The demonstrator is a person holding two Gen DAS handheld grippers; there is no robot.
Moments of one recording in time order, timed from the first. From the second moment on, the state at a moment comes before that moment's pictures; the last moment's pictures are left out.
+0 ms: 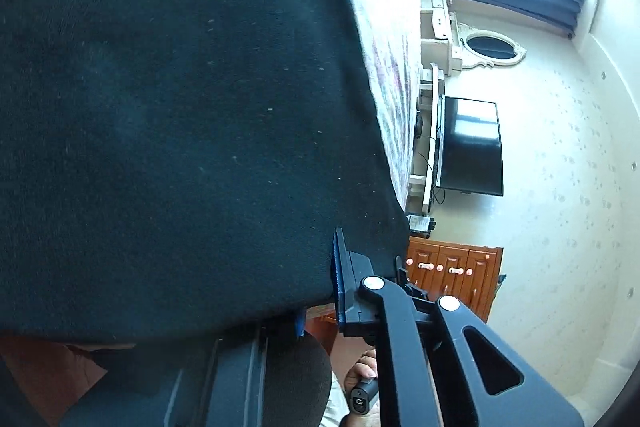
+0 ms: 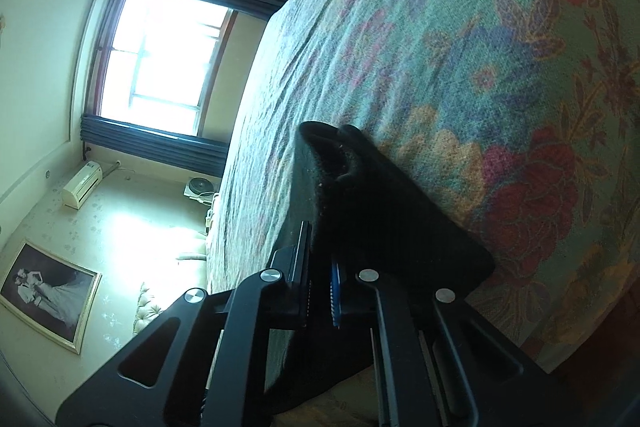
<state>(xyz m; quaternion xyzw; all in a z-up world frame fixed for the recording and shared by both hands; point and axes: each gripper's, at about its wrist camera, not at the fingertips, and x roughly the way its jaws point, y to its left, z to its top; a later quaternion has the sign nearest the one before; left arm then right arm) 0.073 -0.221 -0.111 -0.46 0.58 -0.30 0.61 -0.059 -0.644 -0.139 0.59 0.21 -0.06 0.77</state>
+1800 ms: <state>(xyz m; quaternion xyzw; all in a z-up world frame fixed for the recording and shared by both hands) 0.132 0.016 -0.057 -0.22 0.43 -0.18 0.86 -0.041 -0.685 -0.165 0.62 0.26 0.08 0.73</state>
